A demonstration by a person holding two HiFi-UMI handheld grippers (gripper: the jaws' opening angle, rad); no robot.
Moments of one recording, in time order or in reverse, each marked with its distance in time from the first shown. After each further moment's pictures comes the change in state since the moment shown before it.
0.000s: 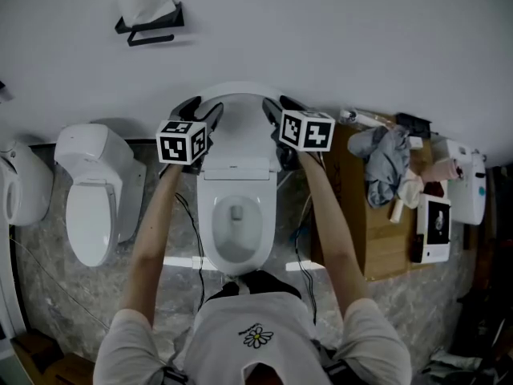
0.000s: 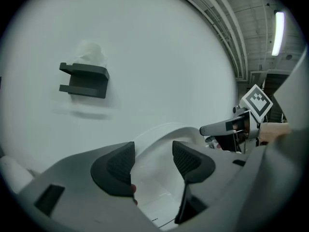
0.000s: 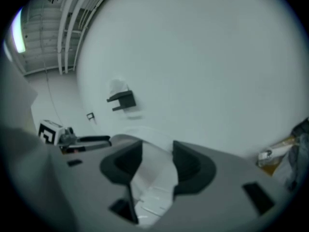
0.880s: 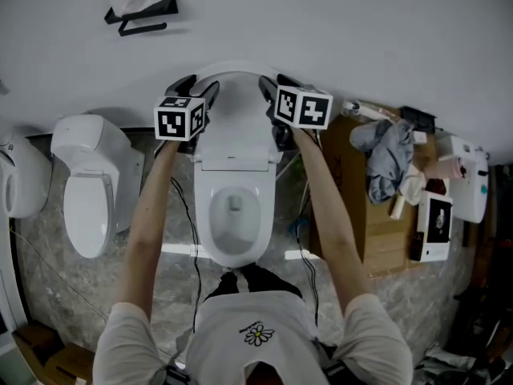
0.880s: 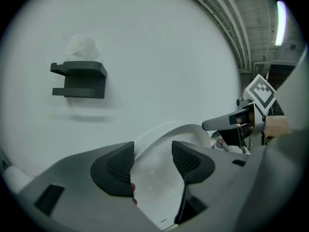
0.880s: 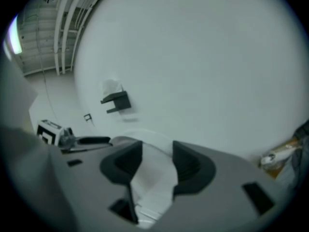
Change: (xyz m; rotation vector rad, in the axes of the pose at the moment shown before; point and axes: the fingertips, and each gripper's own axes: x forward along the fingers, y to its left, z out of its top) left arm 0.034 0.020 0.009 0.046 0.058 0.054; right arm 0.031 -0.013 0.020 0.008 0.009 -0.011
